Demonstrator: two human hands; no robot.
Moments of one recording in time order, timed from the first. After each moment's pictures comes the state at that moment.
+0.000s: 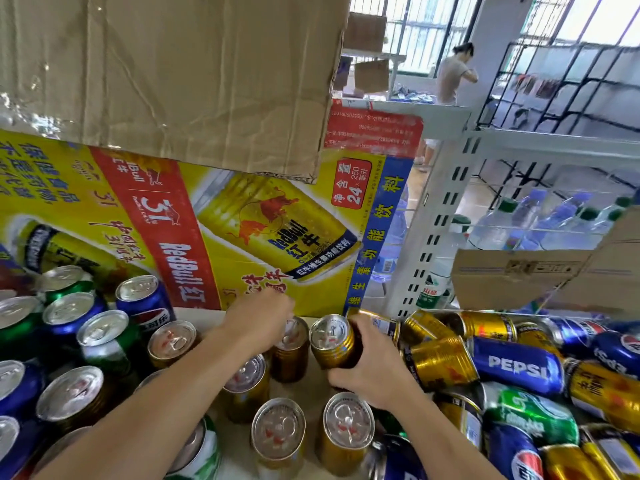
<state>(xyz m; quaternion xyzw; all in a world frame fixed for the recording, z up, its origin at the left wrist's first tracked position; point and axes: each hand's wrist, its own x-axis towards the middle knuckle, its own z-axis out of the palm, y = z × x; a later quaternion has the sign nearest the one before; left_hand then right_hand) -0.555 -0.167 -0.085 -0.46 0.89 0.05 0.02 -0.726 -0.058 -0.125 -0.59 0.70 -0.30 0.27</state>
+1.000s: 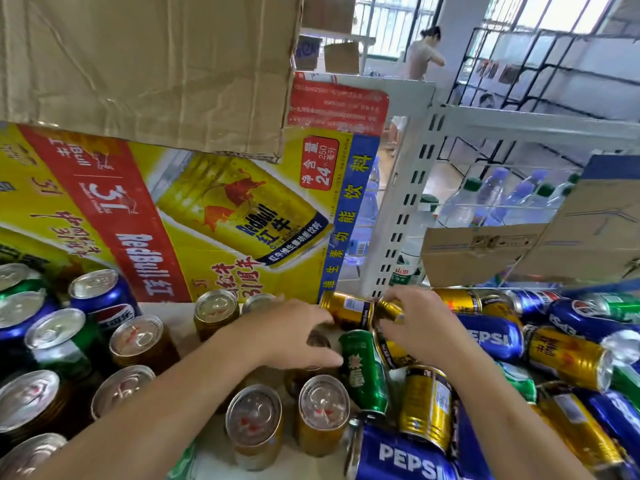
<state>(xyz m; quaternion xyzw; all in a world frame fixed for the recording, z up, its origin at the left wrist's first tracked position) -0.590 -0.123 -0.068 -0.31 0.93 0.18 0.10 -0.787 -0.027 -0.066 -0.57 0.80 -0.14 0.12</state>
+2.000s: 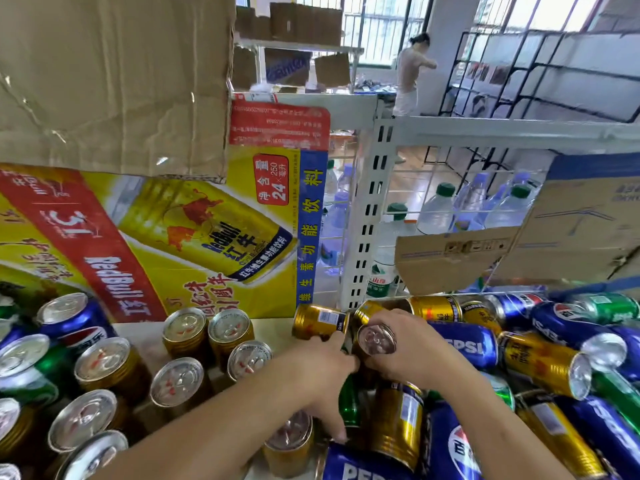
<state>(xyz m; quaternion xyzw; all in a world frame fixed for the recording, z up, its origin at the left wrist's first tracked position) -0.674 -0.075 -0.069 -0.24 0.92 0.08 0.29 -0.832 -0.011 -0.086 -0.61 0.75 -0.17 0.20</state>
